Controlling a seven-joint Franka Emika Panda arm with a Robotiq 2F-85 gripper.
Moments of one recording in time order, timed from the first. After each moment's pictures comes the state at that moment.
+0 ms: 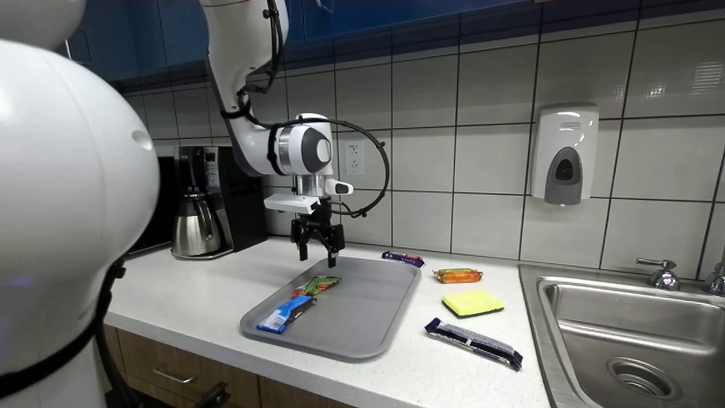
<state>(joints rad) 0.19 0.33 0.00 -2.18 0.00 2.50 0.32</state>
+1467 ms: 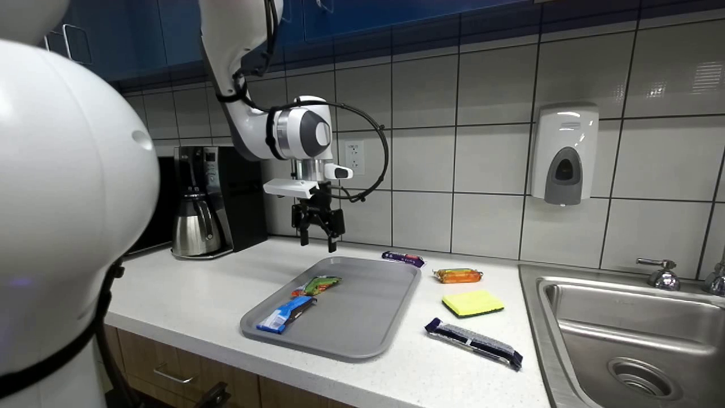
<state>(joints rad) 0.19 0.27 0.00 -2.18 0.00 2.47 0.34</state>
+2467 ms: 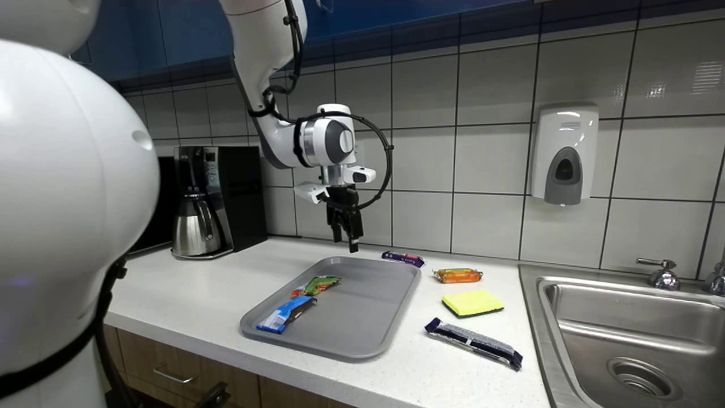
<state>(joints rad) 0.19 0.40 -0.08 -2.03 -0.01 2.51 0.70</state>
